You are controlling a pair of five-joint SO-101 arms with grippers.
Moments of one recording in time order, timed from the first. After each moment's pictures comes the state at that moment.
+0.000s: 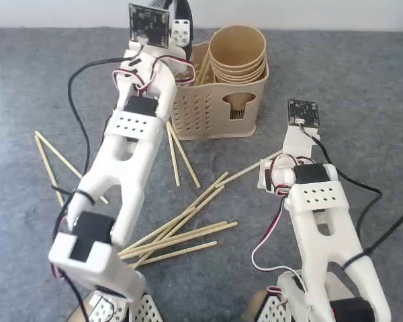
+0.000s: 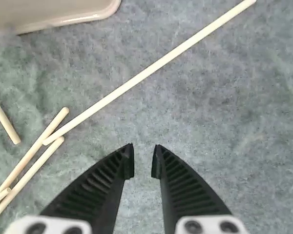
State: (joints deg) left arm 6.4 7.9 7.9 -7.4 1.9; right arm -10.7 -29.2 48.2 56.2 -13.2
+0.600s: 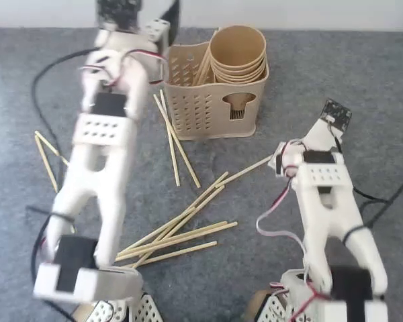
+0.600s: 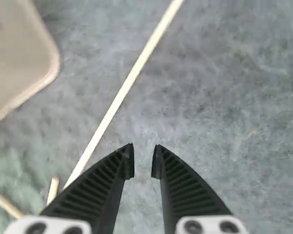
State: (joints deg) left arm -1.2 -5.8 7.1 17.8 1.8; right arm -4.0 -12.9 41.2 48.8 -34.0
